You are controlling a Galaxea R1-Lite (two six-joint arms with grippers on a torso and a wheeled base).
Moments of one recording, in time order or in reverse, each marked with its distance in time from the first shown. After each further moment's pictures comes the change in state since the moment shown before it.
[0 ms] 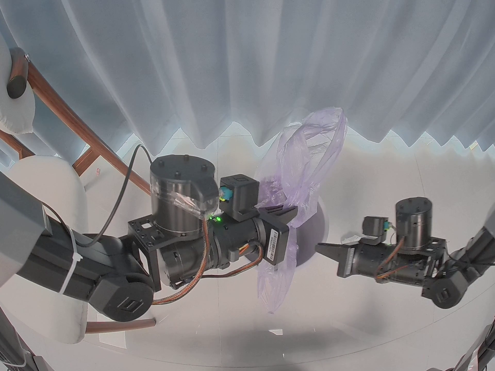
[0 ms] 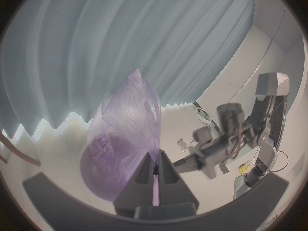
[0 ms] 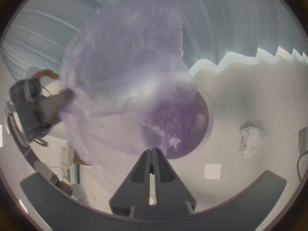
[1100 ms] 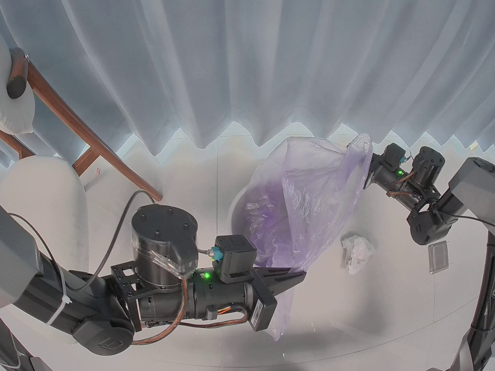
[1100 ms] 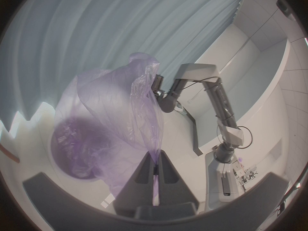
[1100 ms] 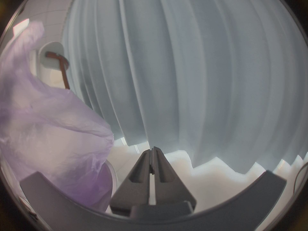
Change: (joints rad) left arm -0.045 -0.057 0.258 -0.114 -0.240 0.042; right arm -0.393 0.356 -0.505 -0.455 0.274 -0.490
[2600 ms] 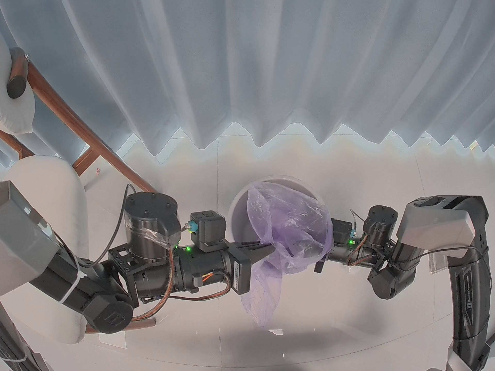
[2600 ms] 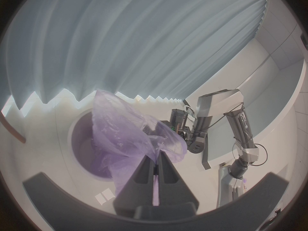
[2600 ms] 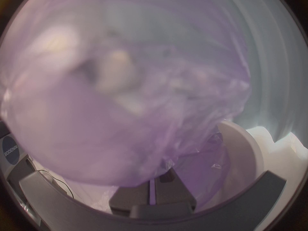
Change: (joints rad) left arm 0.148 0.074 -0.003 -0.105 -0.008 -0.138; right arm 0.232 0.232 0.193 -0.188 0.320 -0.140
